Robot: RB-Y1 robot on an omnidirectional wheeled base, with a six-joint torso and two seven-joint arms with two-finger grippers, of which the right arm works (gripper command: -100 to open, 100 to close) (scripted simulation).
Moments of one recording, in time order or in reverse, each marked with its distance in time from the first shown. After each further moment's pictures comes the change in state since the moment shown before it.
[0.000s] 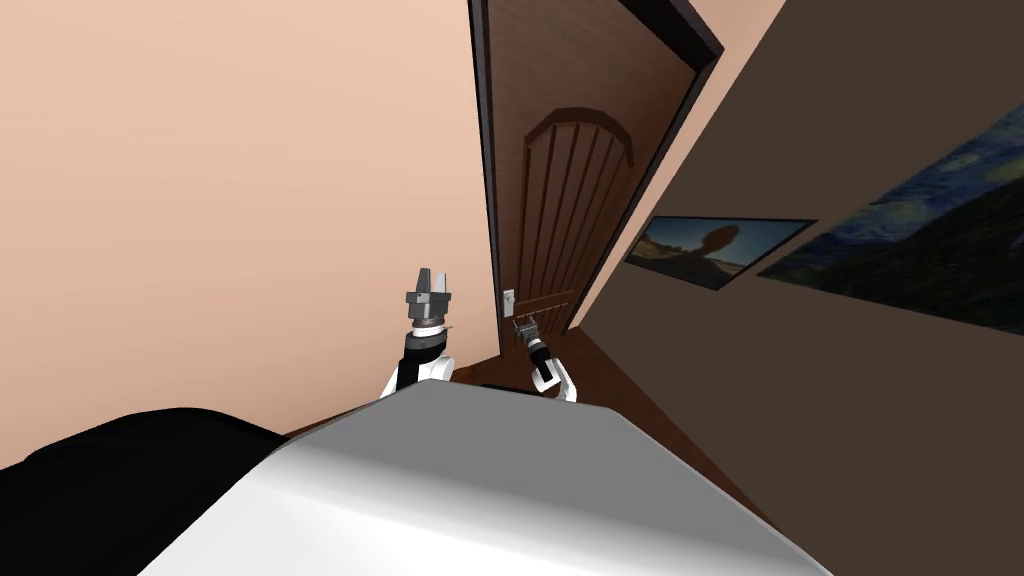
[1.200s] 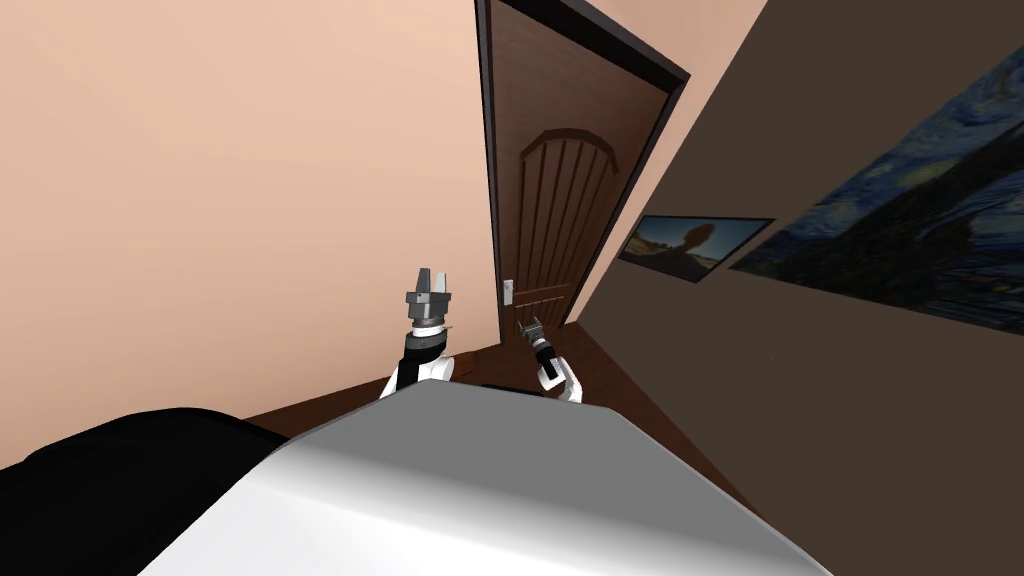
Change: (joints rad) arm -0.039 -0.048 -0.035 0.050 -0.004 -0.002 0.014
